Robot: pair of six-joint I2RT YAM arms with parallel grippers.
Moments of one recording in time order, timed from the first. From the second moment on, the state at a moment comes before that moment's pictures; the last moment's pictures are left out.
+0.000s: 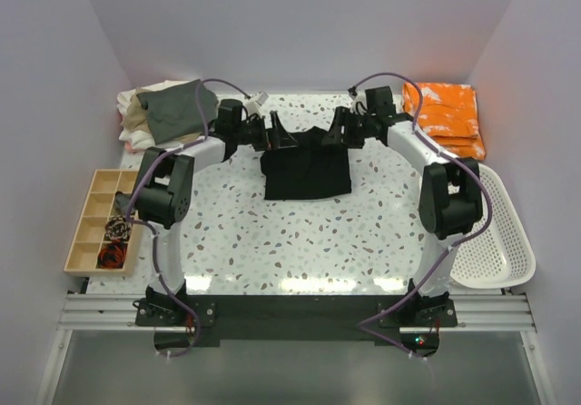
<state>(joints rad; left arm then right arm) -0.28 2.06 1.38 0.18 0.72 -0.52 0.22 1.93 1.52 -0.39 -0.47 0.36</state>
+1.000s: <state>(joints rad) -0.21 2.35 1.63 0.18 0.65 -0.48 0.16 2.35 1.87 -0.39 -0.40 0.38</state>
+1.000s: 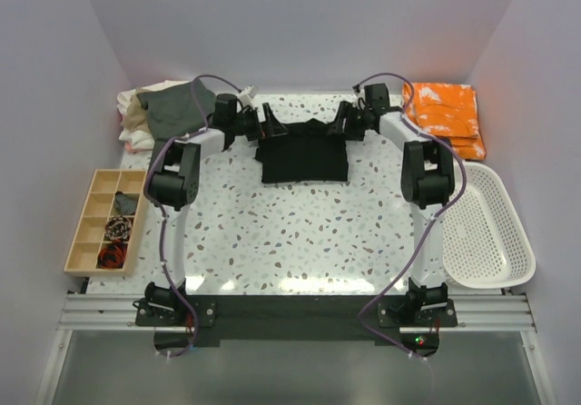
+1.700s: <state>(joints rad) -0.17 2.27 1.53 0.25 0.62 -0.46 0.09 2.30 1.79 -0.23 -0.46 0.35</state>
